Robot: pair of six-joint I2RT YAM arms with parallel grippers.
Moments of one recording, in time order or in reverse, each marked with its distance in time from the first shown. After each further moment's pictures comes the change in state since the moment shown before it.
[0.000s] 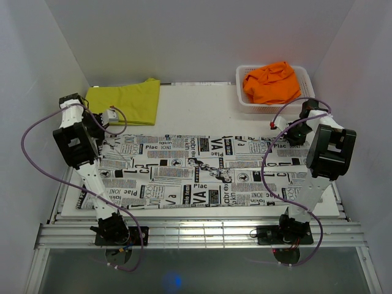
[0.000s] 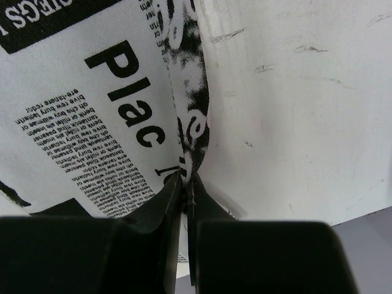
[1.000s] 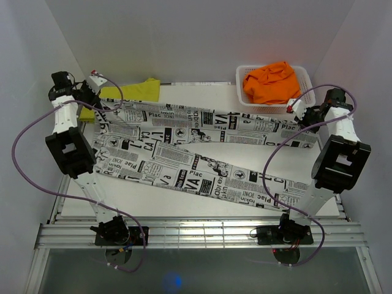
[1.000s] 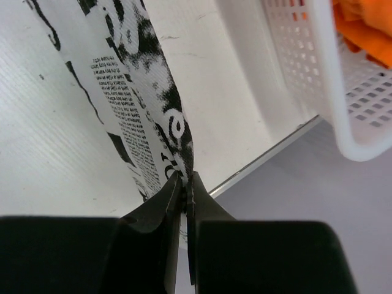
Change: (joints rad) left arm -0.010 -0.296 -0.152 0.626 0.233 -0.533; right arm -0.111 -0.168 0.059 0.006 -0.187 0.032
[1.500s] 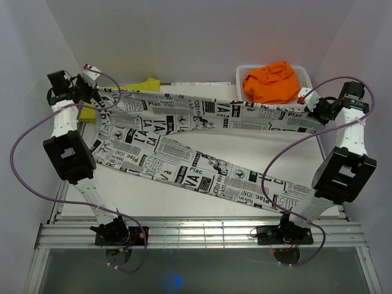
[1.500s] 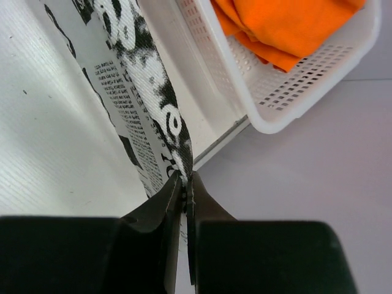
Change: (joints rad) left arm 0.002 -0.110 -0.172 0.355 0.026 -0.232; right arm -0.058 -0.119 0.058 0.006 -0.130 0.020
